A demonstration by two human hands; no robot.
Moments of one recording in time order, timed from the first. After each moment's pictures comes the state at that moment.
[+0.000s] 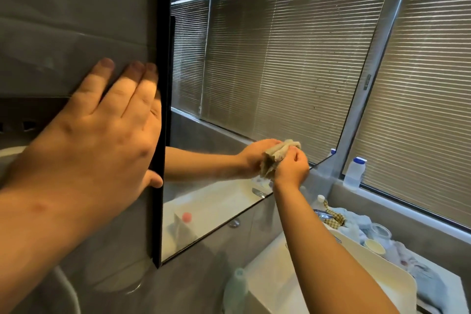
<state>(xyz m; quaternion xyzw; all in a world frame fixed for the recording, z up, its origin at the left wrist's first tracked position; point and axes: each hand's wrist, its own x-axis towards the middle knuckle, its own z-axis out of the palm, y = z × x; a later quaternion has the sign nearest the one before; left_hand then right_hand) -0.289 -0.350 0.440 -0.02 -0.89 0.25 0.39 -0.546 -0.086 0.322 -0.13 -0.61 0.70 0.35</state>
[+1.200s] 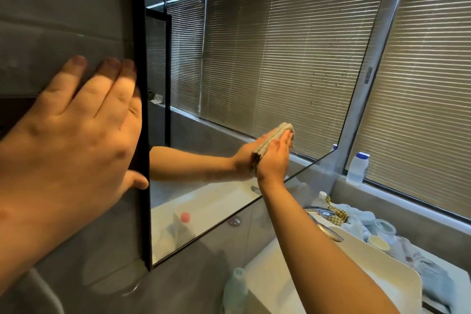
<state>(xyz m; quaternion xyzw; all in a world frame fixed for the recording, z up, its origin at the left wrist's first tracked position) -0.310 -0.364 0.429 -0.05 -0.87 0.26 0.42 -0.550 -0.107 0.319 0.03 -0.72 0.60 0.35</state>
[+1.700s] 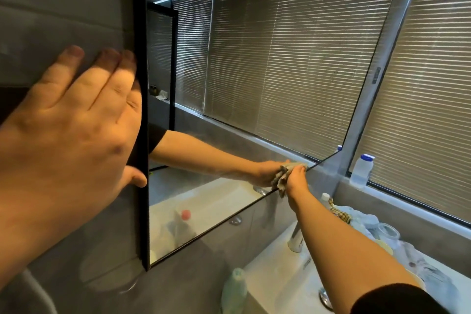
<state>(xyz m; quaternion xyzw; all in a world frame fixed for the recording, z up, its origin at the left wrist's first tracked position) -0.313 -0.365 0.430 -0.03 -0.89 0.25 0.38 -0.621 -0.033 0.262 -0.20 -0.65 0.73 0.07</state>
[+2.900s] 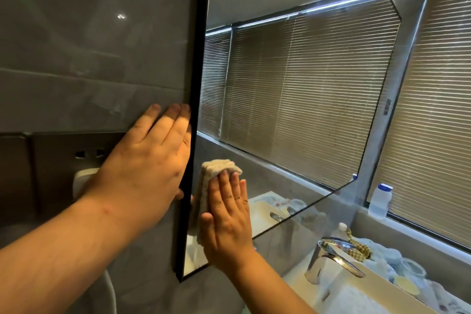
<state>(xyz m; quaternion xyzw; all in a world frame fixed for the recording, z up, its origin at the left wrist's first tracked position) -0.267 -0.337 0.448 -0.02 -0.89 0.26 0.37 -0.397 -0.206 0.299 0.40 -0.71 0.29 0.50</state>
